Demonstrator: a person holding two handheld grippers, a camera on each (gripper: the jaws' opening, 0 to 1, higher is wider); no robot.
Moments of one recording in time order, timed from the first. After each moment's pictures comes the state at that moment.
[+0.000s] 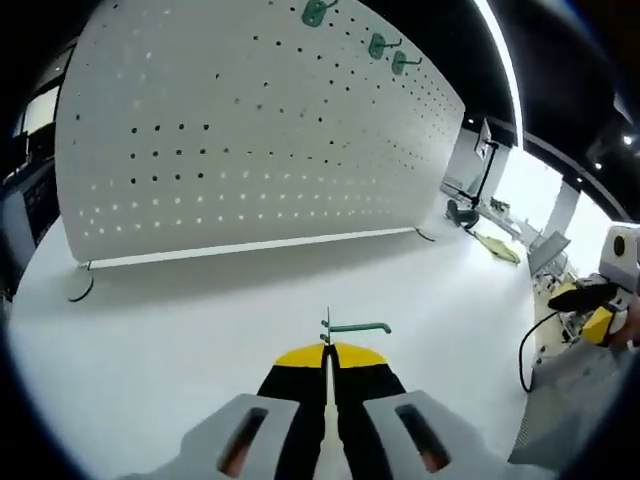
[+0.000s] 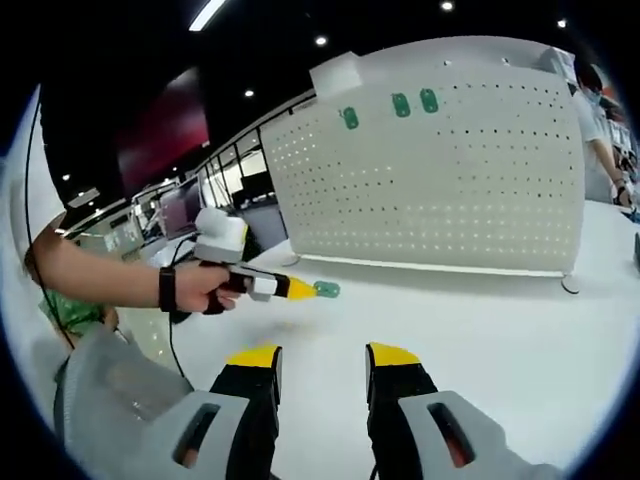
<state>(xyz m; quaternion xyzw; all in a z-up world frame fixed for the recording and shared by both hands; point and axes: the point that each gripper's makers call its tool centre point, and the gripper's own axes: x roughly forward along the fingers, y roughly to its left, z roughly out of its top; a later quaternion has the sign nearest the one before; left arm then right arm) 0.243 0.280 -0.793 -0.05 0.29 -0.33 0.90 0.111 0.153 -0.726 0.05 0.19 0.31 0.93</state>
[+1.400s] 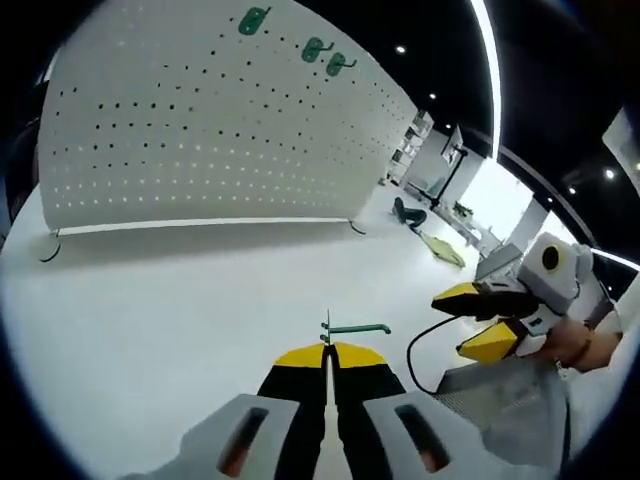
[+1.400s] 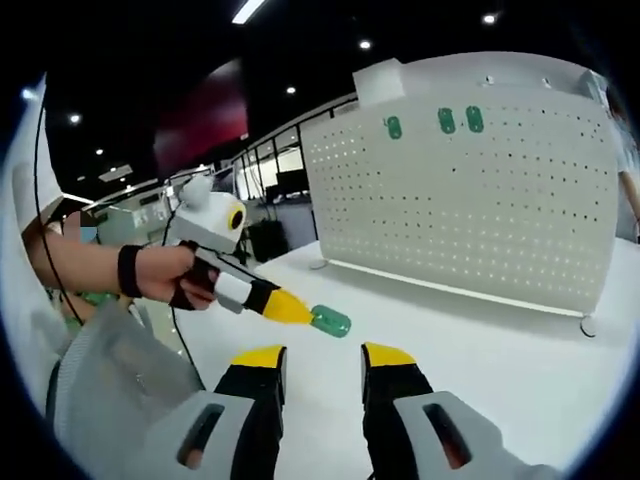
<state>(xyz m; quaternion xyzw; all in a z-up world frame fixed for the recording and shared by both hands) 0.156 0.235 -0.753 -0.11 0.34 -0.39 0.85 0.111 0.170 -0.716 0.00 0.17 0.38 0.91</state>
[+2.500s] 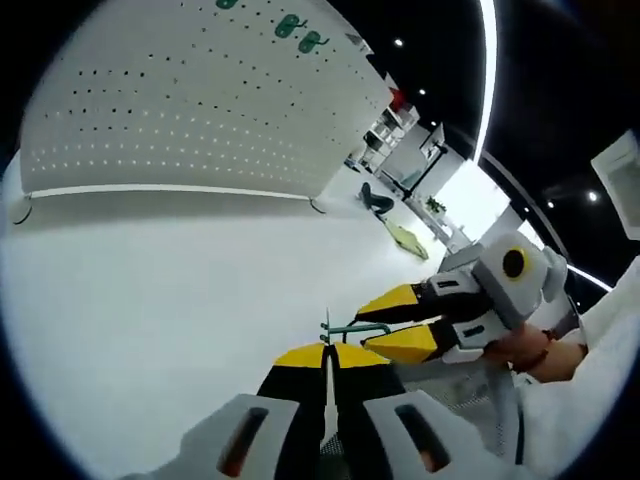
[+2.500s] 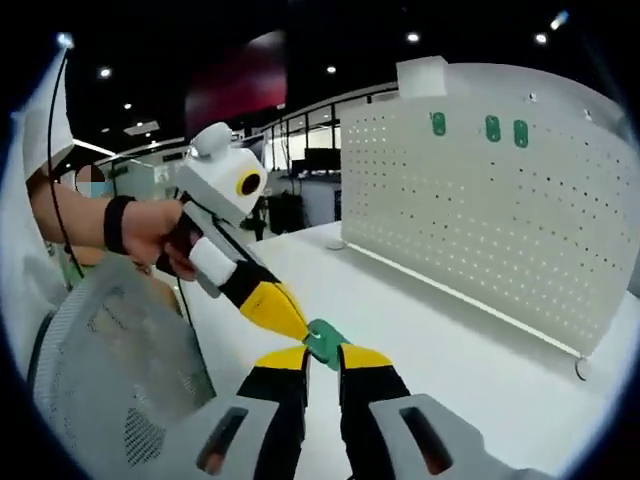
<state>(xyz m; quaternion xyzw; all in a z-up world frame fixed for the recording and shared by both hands) 0.109 0.200 -0.742 -0.15 0.38 -0.44 0.80 0.101 0.183 -0.730 -0.11 0.18 0.42 0.88</state>
